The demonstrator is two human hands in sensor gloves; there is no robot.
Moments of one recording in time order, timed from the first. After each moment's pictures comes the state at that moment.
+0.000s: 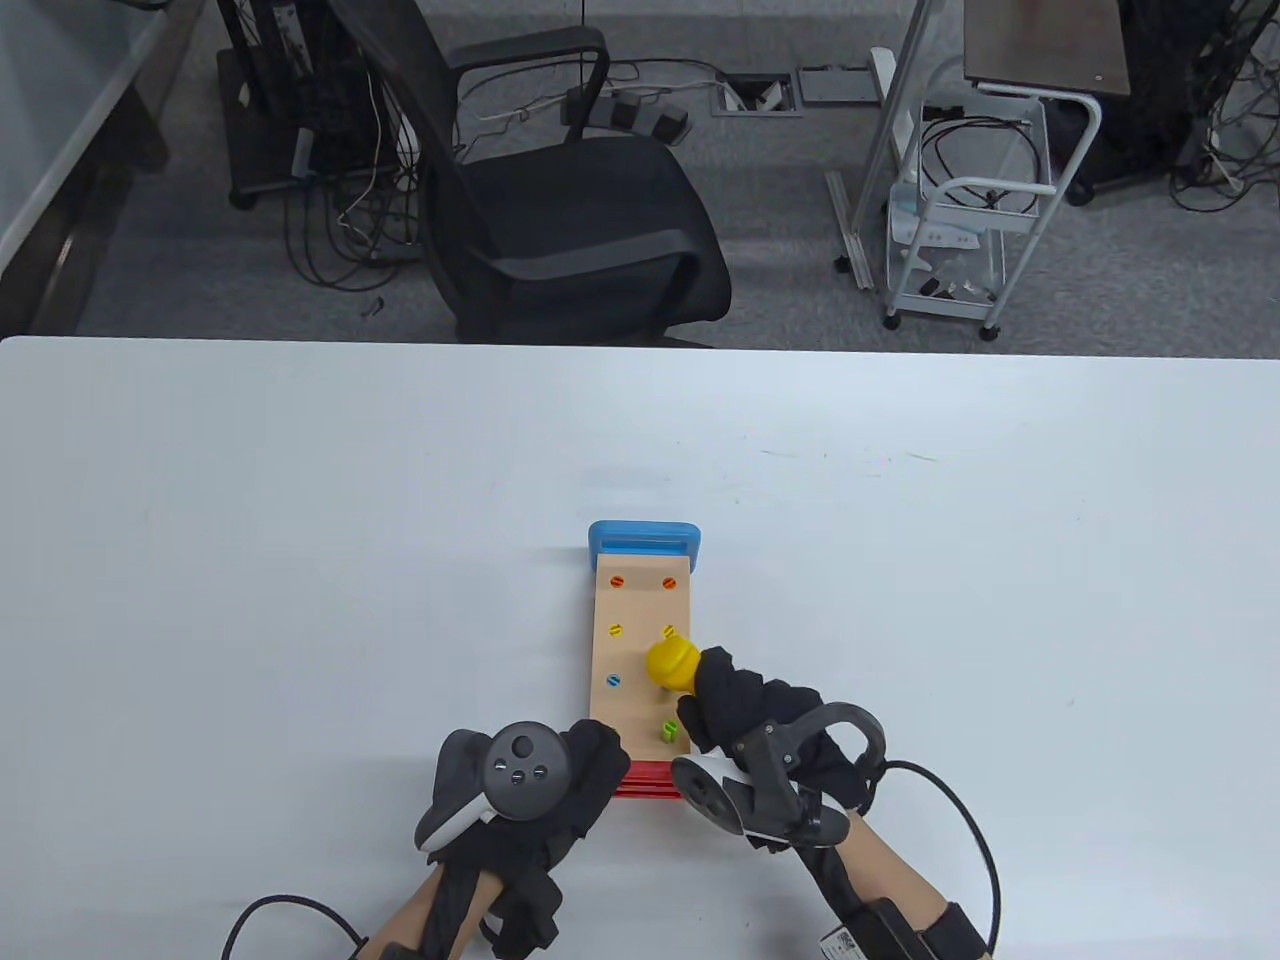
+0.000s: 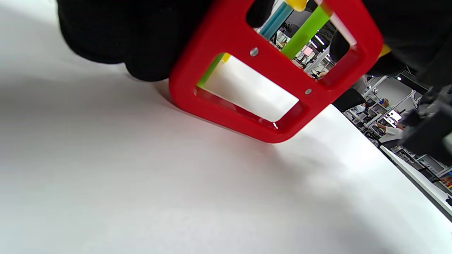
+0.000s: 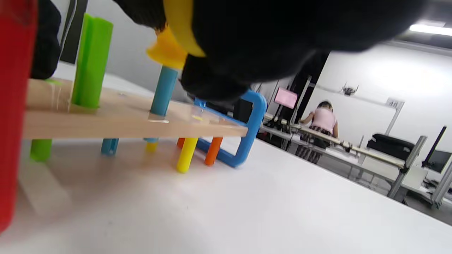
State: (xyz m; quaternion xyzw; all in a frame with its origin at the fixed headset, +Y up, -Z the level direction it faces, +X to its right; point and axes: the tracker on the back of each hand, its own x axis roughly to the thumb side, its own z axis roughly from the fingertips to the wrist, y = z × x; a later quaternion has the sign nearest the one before) left_hand -0.130 -0.755 -0.155 -0.18 -0.18 0.27 0.93; right_hand 0.067 -0.705 -0.173 -0.22 0.05 -0.97 0.12
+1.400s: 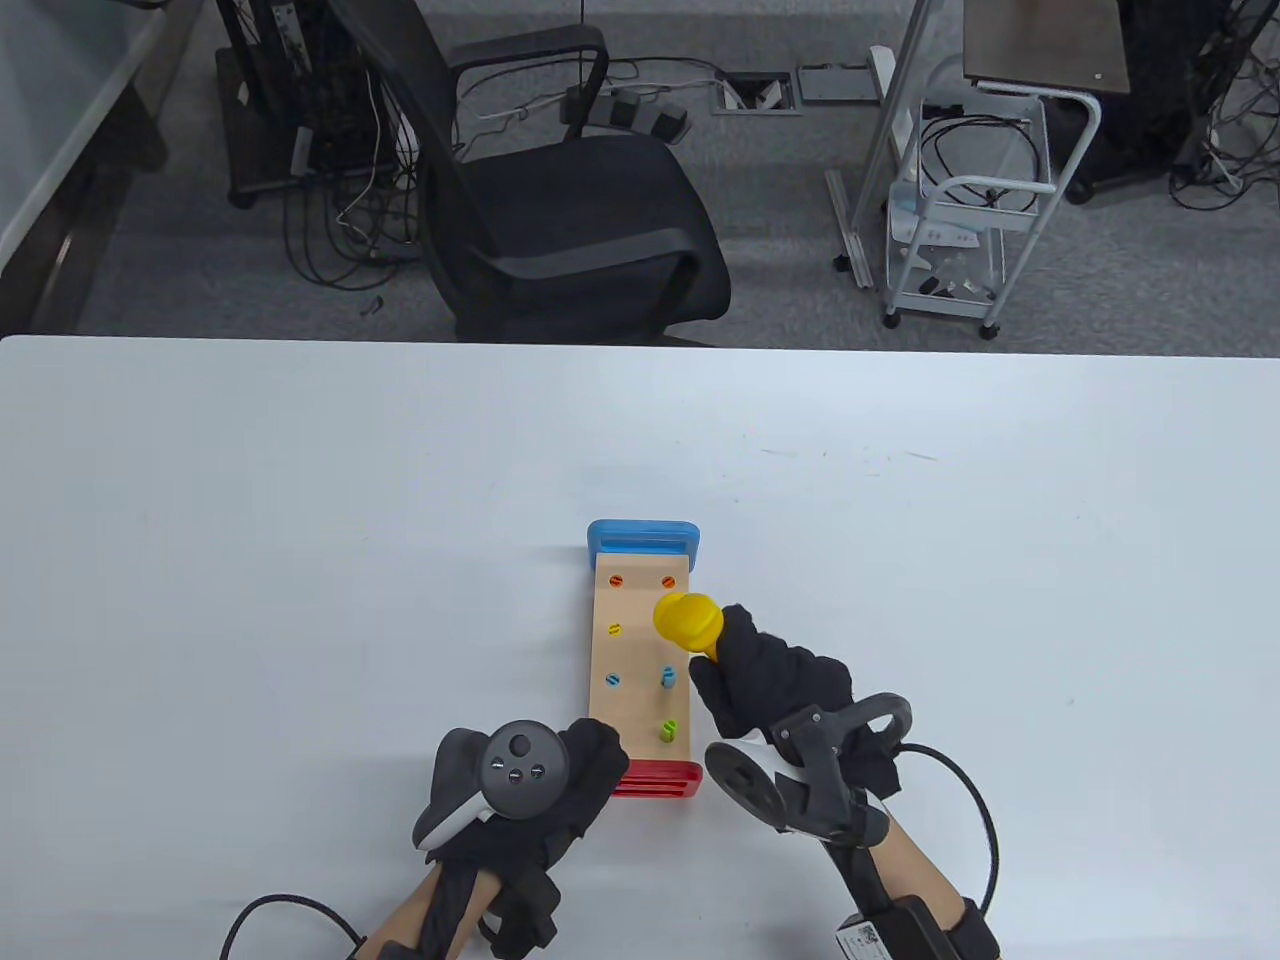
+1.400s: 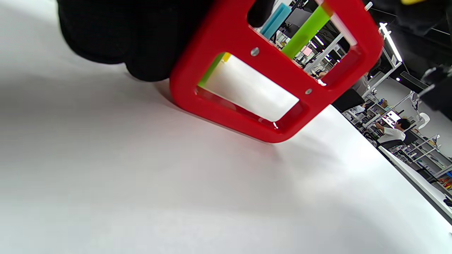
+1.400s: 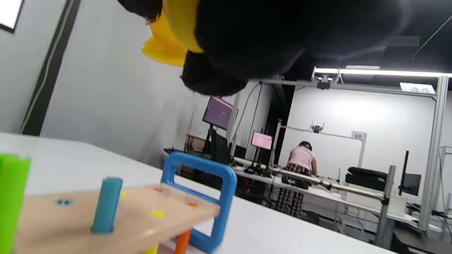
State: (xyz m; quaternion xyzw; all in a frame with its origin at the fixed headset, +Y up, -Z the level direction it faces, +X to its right) left_hand -0.131 -0.755 -0.155 -0.18 -0.18 0.27 0.93; right_hand 0.084 -0.660 -0.167 -0.22 0.22 -0.95 0.01
